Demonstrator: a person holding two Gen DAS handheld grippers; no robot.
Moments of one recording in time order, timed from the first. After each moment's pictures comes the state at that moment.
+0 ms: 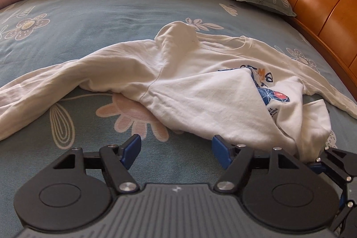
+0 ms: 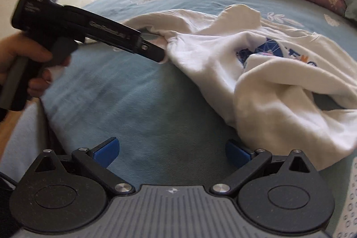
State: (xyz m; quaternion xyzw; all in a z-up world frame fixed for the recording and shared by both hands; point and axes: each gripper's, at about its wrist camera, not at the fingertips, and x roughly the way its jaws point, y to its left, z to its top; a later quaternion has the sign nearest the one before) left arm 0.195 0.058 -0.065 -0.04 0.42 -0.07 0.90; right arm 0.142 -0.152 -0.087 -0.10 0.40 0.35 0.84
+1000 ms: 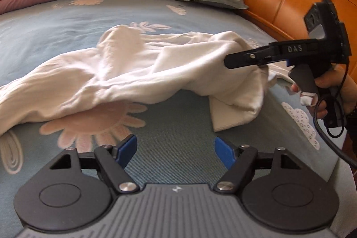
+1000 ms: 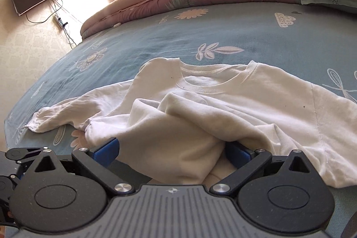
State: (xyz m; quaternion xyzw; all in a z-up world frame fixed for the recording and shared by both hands) left arm 0.198 0.011 -0.092 -0.01 0.37 -0.25 0.90; right arm 0.303 -0.229 -0.061 0.06 0.39 0.30 0.87
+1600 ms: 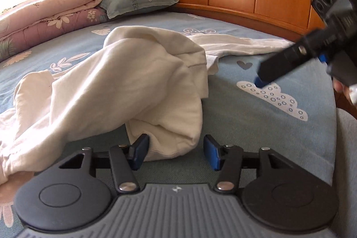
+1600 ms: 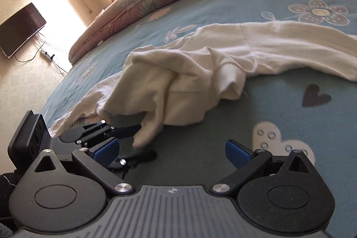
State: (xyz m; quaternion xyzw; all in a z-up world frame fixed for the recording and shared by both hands) left arm 0.197 -0.091 -0.118 0.10 0.29 -0.33 0.89; right arm 0.189 -0.321 -0.078 0.19 0.41 0.23 0.86
